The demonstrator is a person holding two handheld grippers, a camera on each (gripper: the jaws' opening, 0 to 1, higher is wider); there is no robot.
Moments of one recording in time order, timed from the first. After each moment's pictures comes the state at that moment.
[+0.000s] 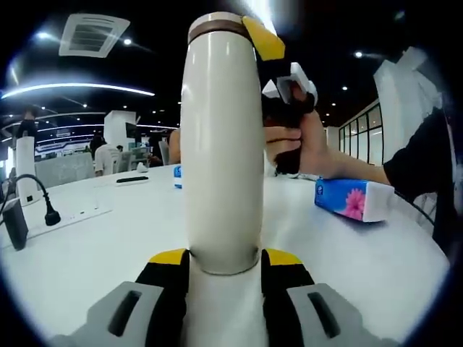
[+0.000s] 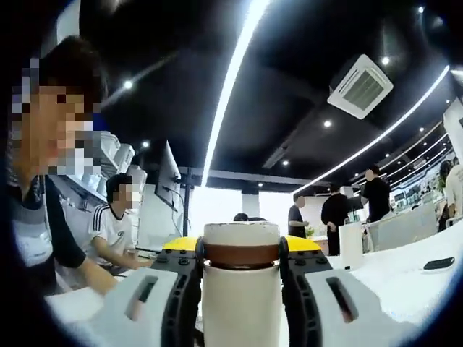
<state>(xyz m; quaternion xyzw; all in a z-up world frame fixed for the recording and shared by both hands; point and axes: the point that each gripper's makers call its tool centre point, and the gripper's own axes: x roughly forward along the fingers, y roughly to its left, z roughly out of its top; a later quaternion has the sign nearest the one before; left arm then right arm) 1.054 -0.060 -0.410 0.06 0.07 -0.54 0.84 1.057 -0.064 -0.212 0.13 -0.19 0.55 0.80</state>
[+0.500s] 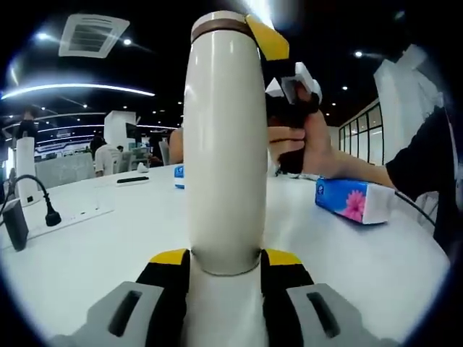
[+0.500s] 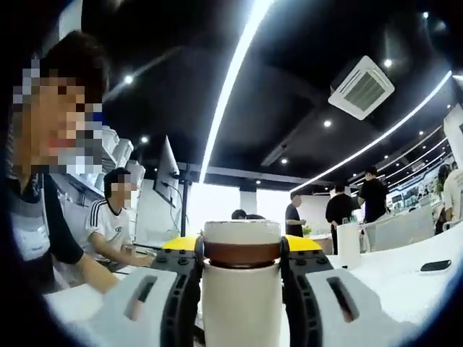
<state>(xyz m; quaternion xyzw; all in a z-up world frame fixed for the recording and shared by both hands) 1.055 -0.060 -0.409 0.06 0.07 -0.54 0.84 1.051 -0.060 -0.213 0.12 -0.18 0.55 0.81</state>
